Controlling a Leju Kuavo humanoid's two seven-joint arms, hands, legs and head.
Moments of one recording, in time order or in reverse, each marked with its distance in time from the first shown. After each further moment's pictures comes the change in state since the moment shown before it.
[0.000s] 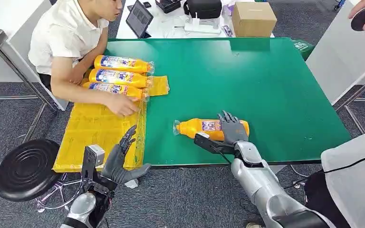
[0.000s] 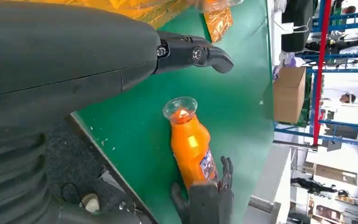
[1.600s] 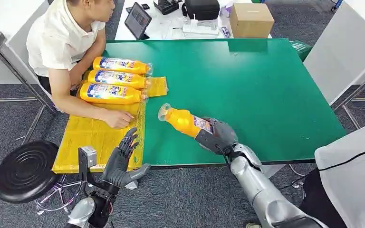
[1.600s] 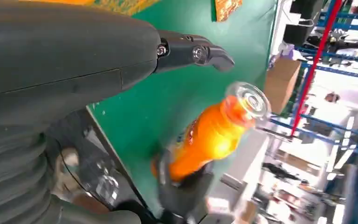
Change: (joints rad) left arm 0.055 -0.025 0.003 -0.048 0.217 -0.027 0.043; right arm 0.093 0.031 -0.024 -0.134 -0.569 0.141 -0.428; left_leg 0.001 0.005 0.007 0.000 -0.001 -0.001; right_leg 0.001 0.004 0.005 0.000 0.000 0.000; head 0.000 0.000
